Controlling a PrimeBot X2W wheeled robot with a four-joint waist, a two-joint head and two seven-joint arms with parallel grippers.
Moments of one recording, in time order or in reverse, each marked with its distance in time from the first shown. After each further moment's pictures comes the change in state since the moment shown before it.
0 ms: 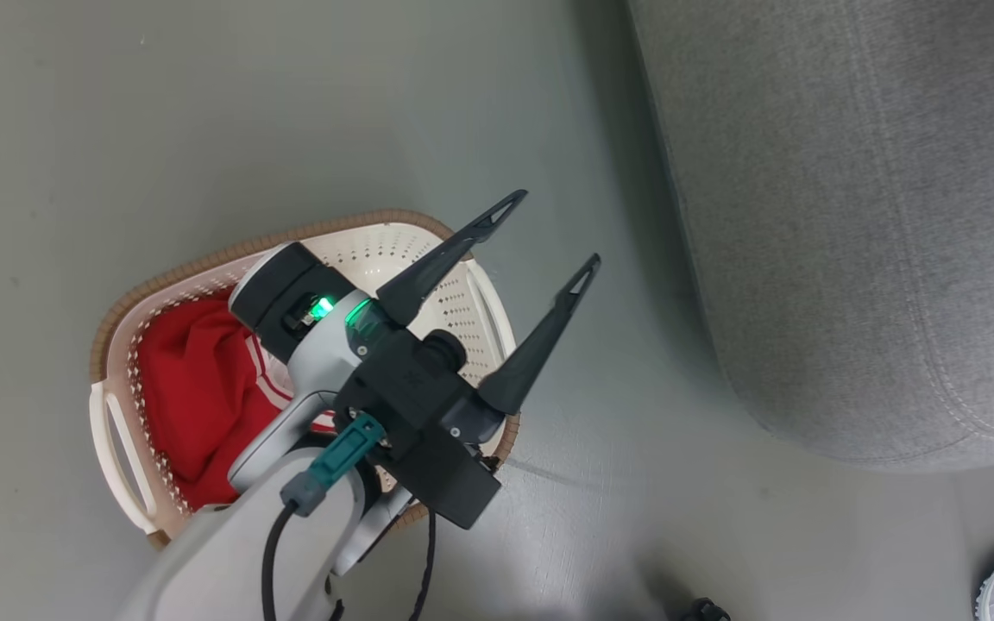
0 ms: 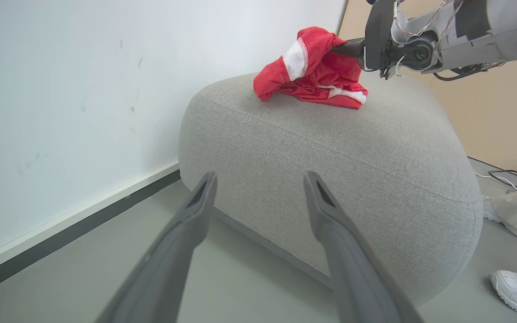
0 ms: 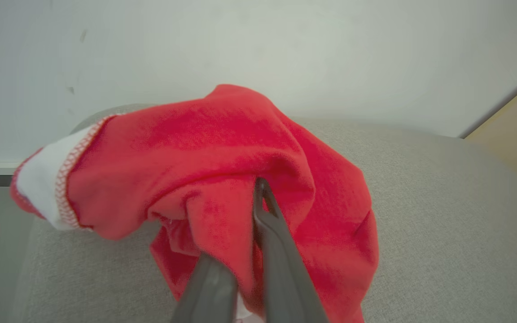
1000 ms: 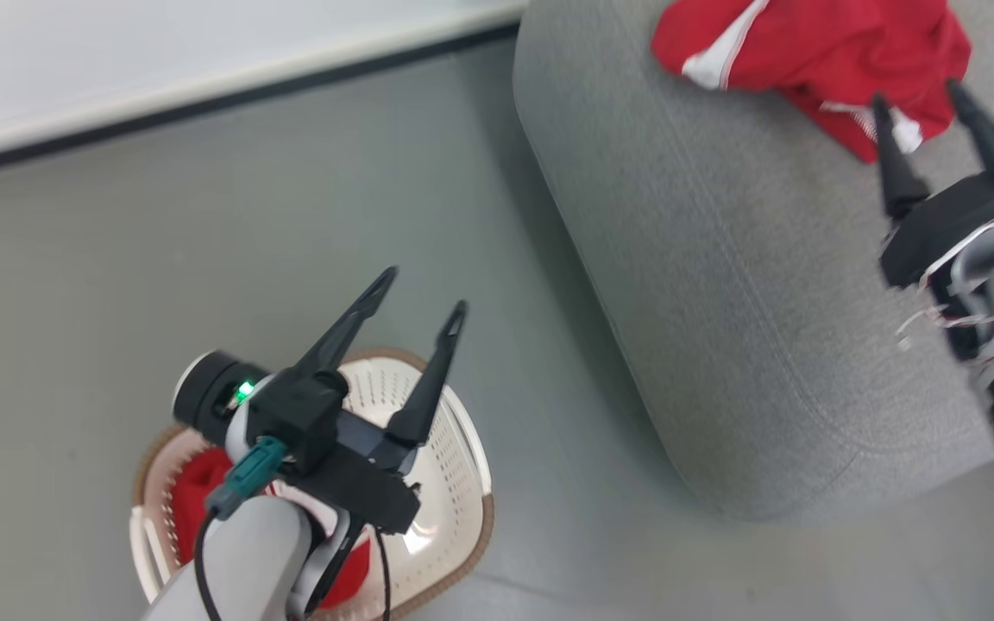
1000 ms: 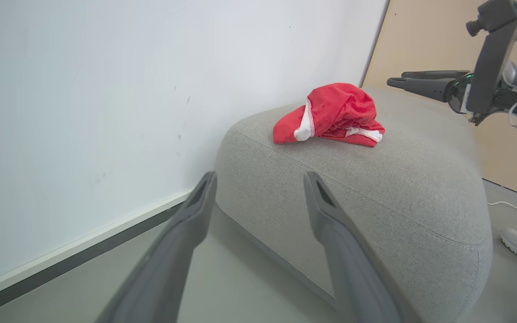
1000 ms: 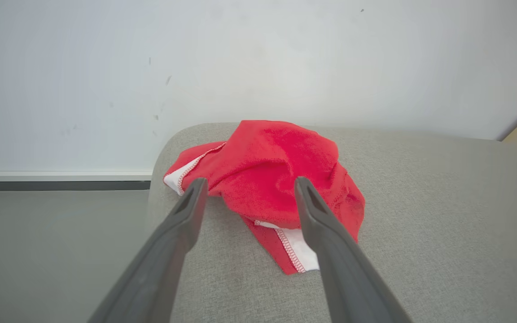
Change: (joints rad) left arm 0.142 -0.013 0.100 0.231 -0.110 0.037 -0.155; right arm 0.270 0.137 0.069 -0.081 -0.010 0.042 -0.014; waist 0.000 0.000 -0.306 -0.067
